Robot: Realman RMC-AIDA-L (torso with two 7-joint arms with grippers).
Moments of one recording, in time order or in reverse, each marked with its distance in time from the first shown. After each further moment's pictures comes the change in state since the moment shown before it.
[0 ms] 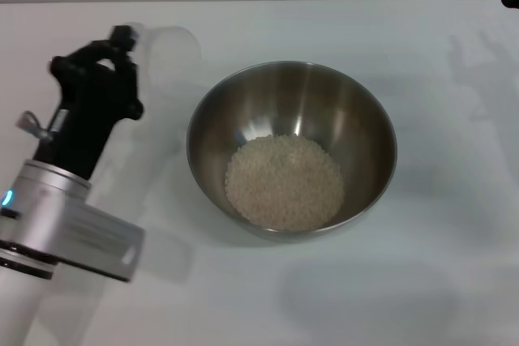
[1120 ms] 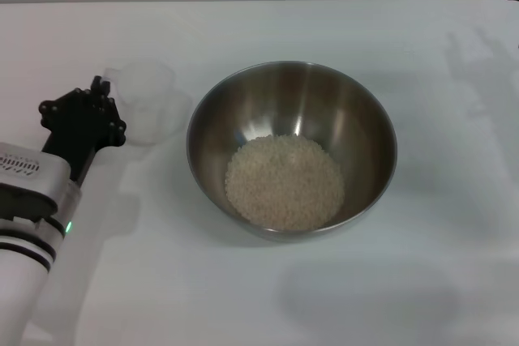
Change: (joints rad) left arm -0.012 0.000 -0.067 0.001 -0.156 -0.354 -0.763; right arm 0.012 -0.002 0.000 -0.005 0.008 -0.001 0.000
